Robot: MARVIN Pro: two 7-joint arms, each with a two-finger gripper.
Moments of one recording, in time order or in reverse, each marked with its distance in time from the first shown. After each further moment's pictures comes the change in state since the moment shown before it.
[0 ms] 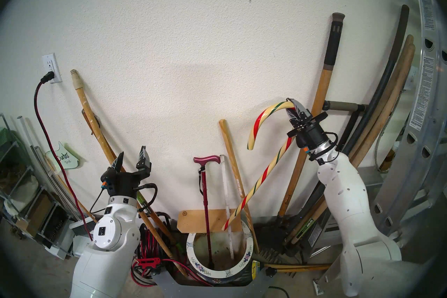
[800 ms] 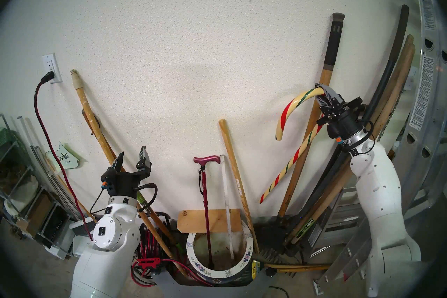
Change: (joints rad) left arm 0.000 0.000 0.000 0.000 0.000 0.000 0.000; right arm -0.095 0.170 0.103 -0.197 0.116 0.000 0.111
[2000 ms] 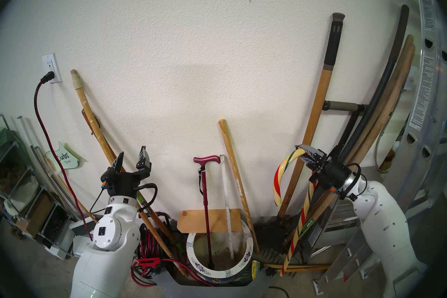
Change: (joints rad) left arm 0.000 0.000 0.000 0.000 0.000 0.000 0.000; right arm -0.397 0.119 -0.073 -0.106 0.274 0.000 0.338
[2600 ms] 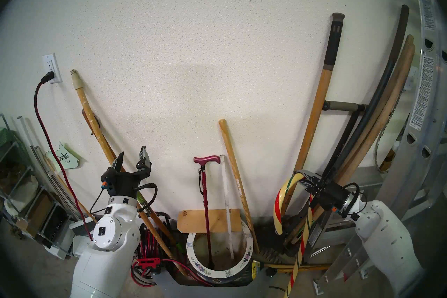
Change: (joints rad) left arm 0.000 0.000 0.000 0.000 0.000 0.000 0.000; right arm -0.154 0.067 -0.013 -0.045 0.276 0.059 0.209
